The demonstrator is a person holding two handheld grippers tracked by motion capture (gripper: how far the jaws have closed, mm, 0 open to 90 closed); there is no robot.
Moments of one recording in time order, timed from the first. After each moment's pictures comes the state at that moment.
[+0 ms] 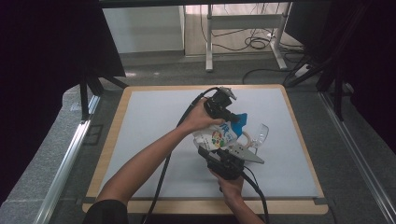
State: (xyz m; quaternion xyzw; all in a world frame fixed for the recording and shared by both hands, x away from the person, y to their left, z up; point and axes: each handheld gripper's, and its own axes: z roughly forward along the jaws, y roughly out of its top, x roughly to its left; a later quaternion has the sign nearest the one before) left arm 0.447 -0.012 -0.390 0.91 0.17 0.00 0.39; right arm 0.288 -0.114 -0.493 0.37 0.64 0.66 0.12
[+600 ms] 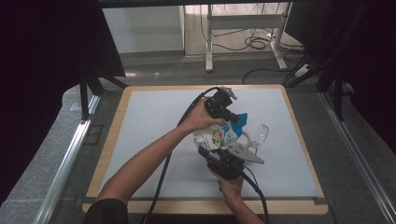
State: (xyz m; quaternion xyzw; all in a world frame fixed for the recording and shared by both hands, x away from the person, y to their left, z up) left arm 0.448 -0.014 -0.391 0.91 0.17 0.00 0.38; right arm 0.289 -0.113 -0.494 0.37 0.64 0.66 0.13
